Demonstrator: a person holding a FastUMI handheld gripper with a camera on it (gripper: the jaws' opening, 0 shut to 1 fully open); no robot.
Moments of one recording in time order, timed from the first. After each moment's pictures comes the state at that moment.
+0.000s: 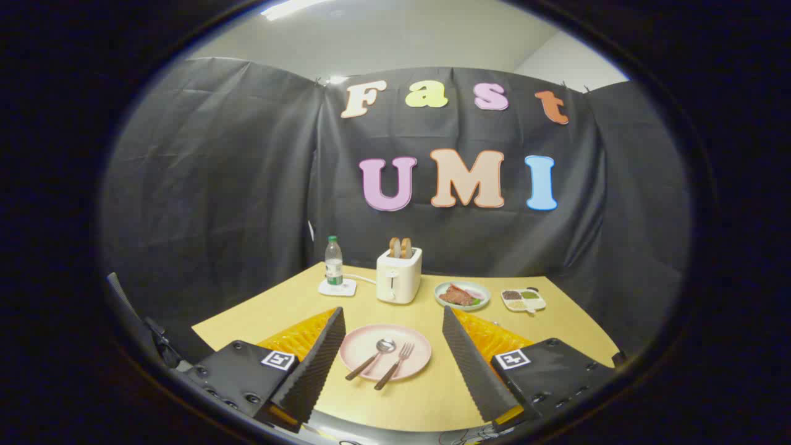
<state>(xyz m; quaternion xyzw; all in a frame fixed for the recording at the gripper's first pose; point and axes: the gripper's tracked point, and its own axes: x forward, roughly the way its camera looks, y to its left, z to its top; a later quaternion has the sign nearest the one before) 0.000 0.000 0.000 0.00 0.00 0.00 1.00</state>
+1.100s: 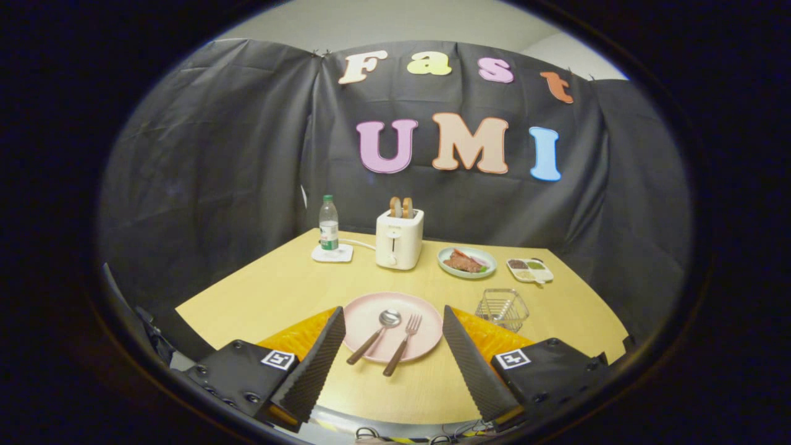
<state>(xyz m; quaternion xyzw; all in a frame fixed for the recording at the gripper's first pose) 0.043 0.014 -0.074 0.00 0.08 -0.04 1.00</state>
